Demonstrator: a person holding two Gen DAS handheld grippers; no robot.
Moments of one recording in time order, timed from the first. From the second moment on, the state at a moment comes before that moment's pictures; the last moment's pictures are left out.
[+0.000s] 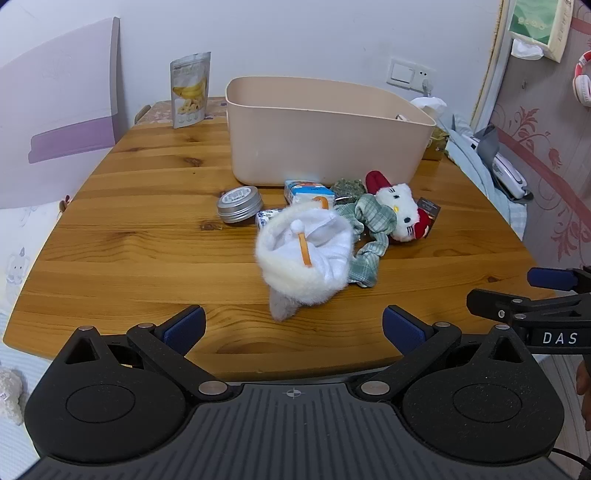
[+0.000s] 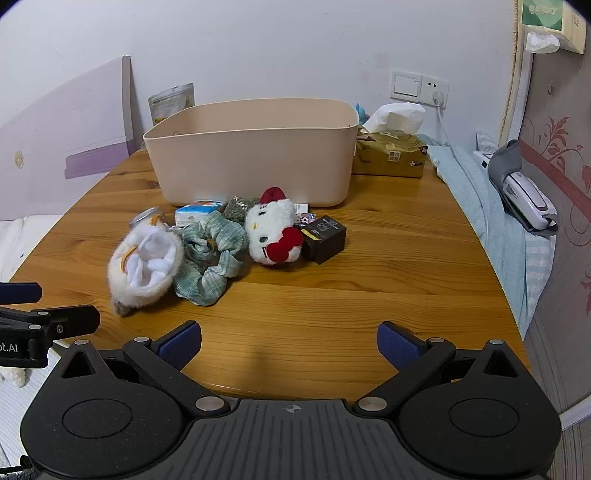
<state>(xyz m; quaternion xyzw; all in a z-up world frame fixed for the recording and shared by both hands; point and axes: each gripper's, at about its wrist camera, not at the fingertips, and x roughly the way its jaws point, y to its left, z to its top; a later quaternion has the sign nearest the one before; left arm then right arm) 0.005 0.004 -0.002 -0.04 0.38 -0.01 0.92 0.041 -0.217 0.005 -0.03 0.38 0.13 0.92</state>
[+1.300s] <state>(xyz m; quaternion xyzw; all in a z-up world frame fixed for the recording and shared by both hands) 0.018 0.006 -0.009 -0.03 0.39 -0.01 0.92 0.052 -0.216 0.003 -0.03 0.38 0.13 0.91</state>
